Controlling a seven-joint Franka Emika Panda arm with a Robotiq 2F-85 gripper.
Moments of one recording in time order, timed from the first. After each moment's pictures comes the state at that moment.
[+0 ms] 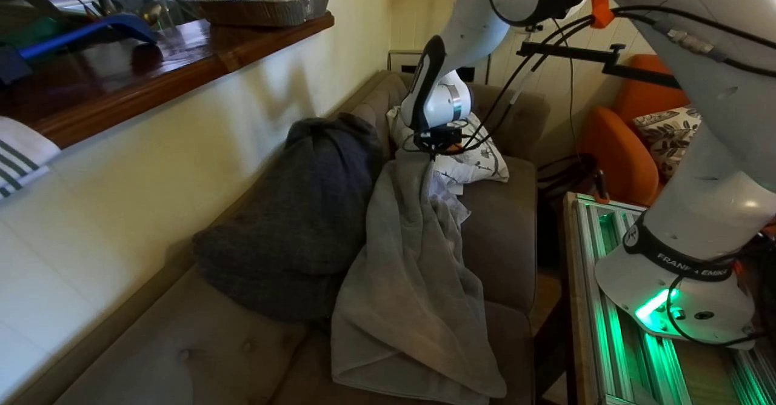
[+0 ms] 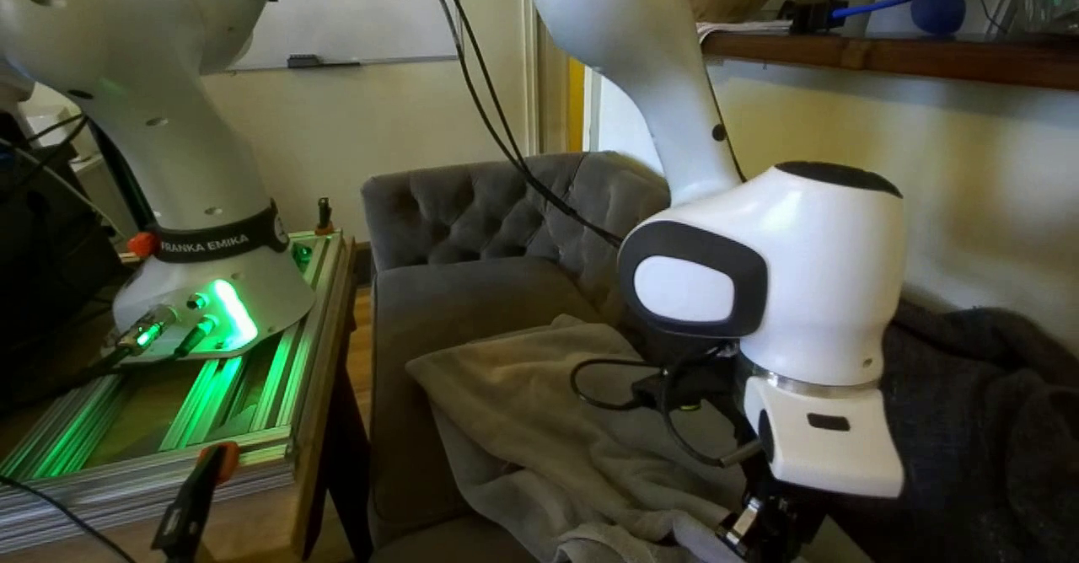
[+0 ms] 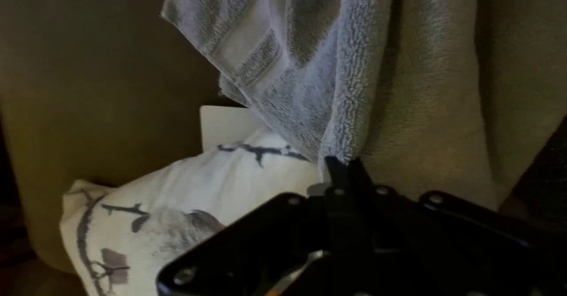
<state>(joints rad) -0.22 0.92 -0.44 -1.88 0.43 2.81 0.44</state>
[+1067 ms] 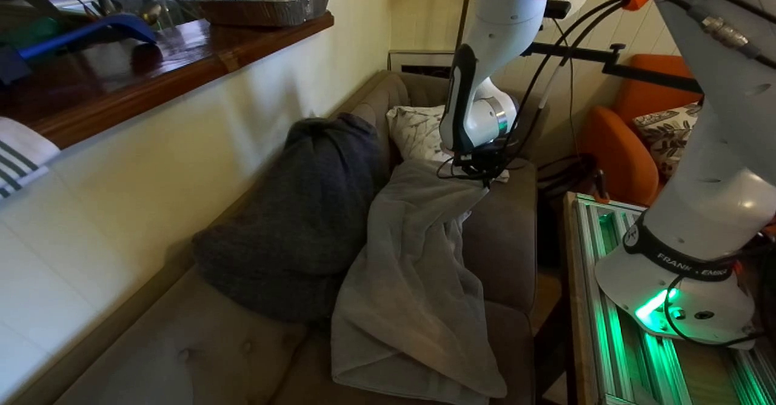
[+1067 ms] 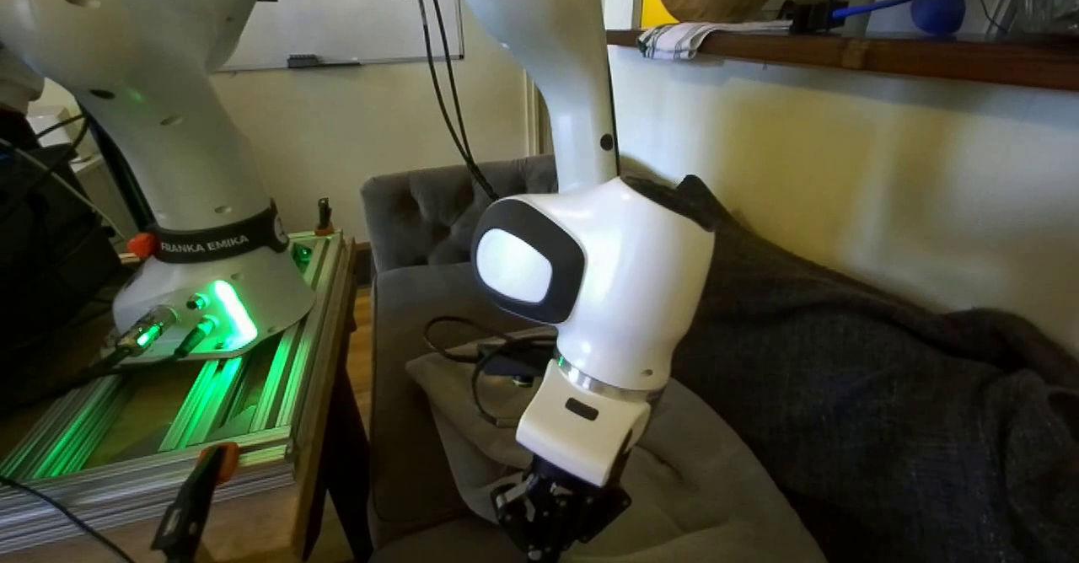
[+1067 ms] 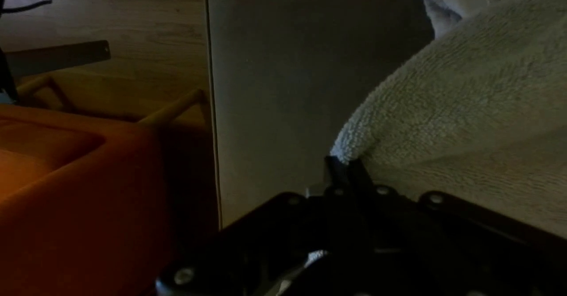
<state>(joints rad) -0.06 0.79 -0.57 -2.31 0.38 2.79 0.61</state>
